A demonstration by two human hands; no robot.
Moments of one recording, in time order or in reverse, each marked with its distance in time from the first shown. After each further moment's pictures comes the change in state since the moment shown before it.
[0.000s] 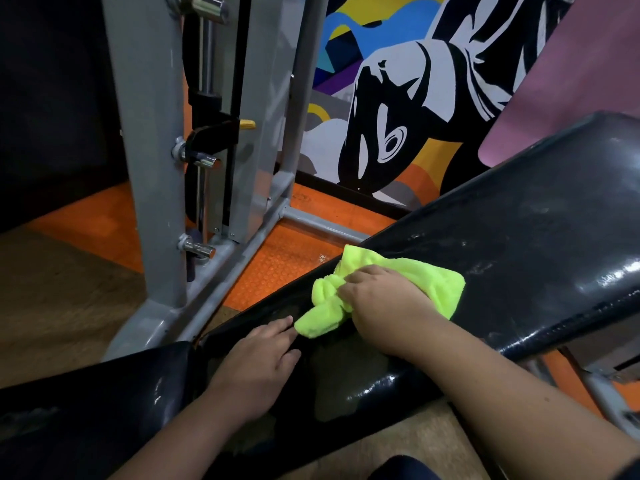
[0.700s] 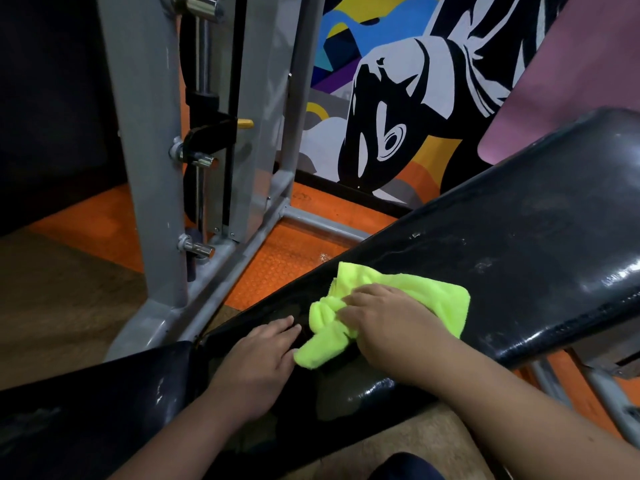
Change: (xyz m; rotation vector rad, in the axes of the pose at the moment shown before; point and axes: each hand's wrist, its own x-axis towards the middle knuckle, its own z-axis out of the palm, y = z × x) left_hand -0.002 0.001 0.003 0.013 -0.003 -0.018; right_hand -0.028 -0.009 0.008 0.014 -0.010 -0.045
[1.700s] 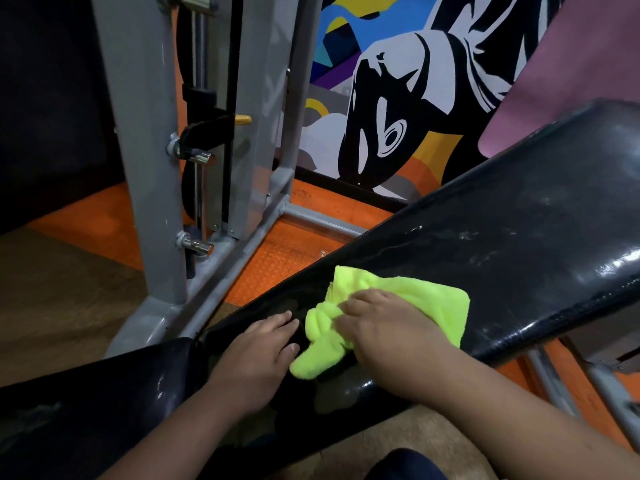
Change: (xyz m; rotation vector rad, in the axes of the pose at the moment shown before) left_hand 0.000 0.001 -0.002 -0.034 0.023 -0.001; right_hand -0.016 -0.009 0.001 0.016 0.000 -0.101
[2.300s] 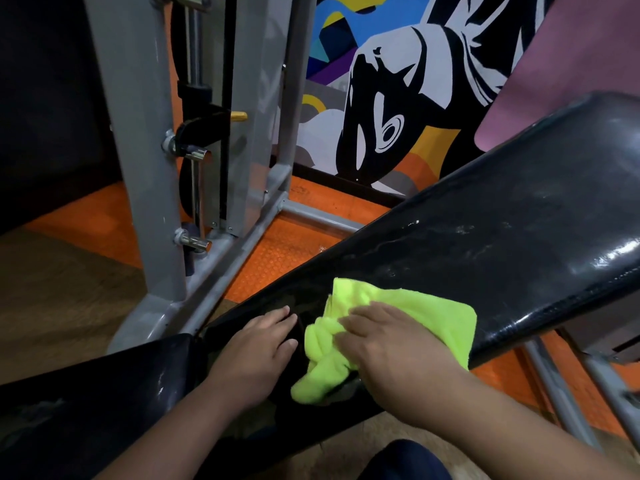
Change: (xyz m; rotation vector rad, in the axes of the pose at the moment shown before) left_hand -0.003 0.000 0.002 0.026 0.022 0.028; right_hand -0.029 -0.015 0.007 0.010 0.005 0.027
